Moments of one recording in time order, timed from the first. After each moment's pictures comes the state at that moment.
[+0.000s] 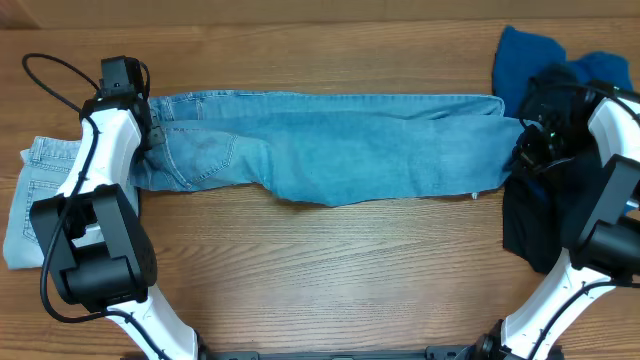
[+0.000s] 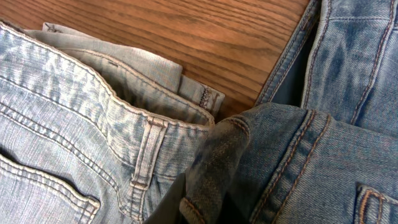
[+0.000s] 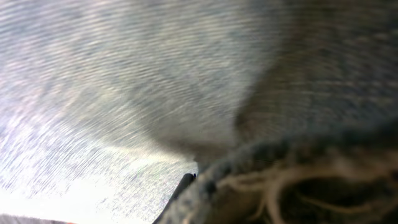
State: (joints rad) left arm 0.21 1.98 1.48 -0.70 -0.38 -0.16; right arm -0.40 2.14 1.65 -1.22 -0.38 0.17
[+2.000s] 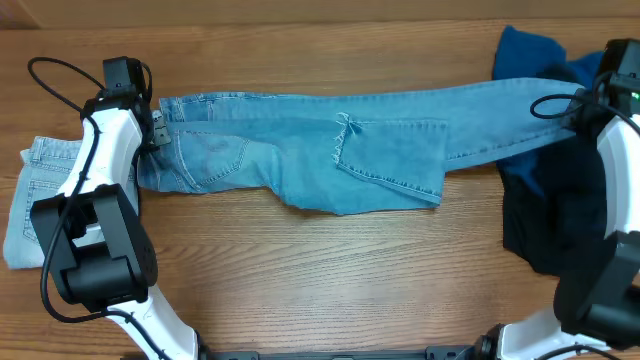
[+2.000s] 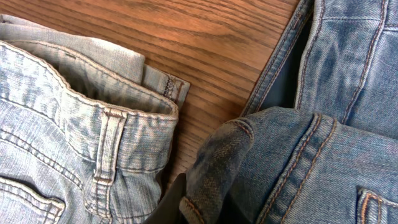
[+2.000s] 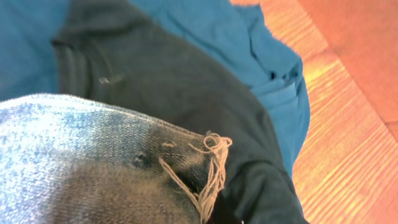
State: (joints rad) left arm 0.20 1.98 1.48 -0.72 -0.29 -0.15; right arm -0.33 1.77 1.51 -0.79 0.36 0.13
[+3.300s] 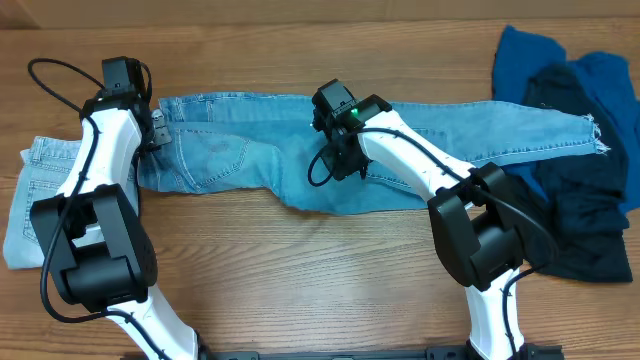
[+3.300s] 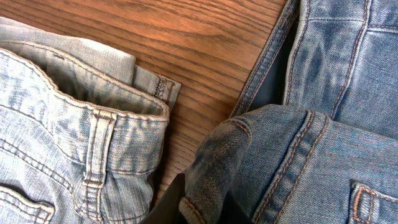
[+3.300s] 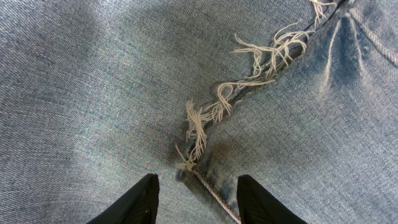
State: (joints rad) left arm 0.20 1.98 1.48 -0.71 -0.25 -0.15; right arm 0.56 2.17 1.69 -0.92 0.03 0.01
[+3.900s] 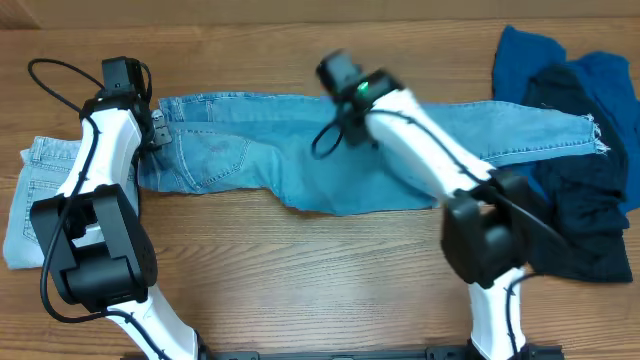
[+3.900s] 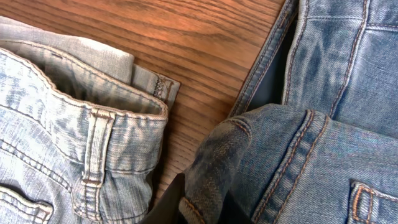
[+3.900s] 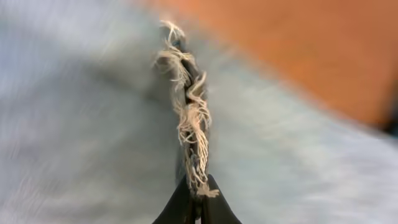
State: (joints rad) left arm 0.20 1.98 1.48 -0.72 -0.25 -0.15; right arm 0.49 2.14 1.93 -1.04 0.41 0.08
